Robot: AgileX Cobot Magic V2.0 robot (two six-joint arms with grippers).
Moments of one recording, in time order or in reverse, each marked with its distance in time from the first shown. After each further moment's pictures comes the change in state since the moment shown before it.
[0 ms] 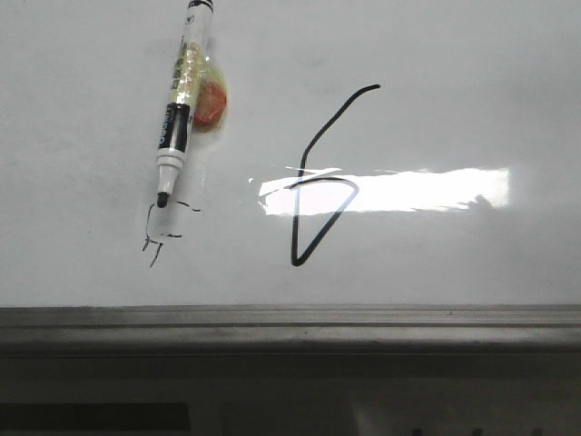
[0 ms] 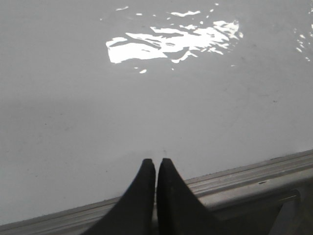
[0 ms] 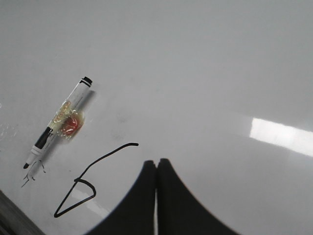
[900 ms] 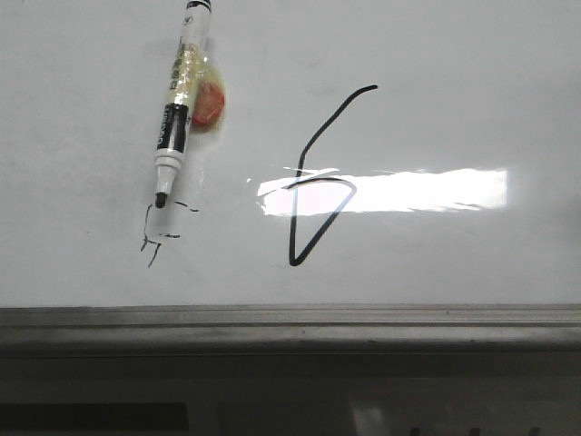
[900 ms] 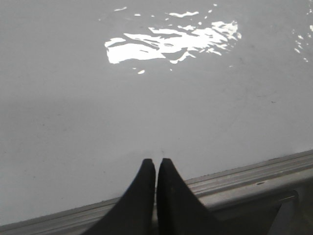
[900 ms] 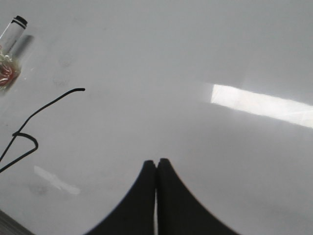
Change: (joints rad) left arm 0.000 0.000 0.000 0.000 0.000 -0.004; right arm -0.180 0.000 0.113 -0.031 0.034 0.037
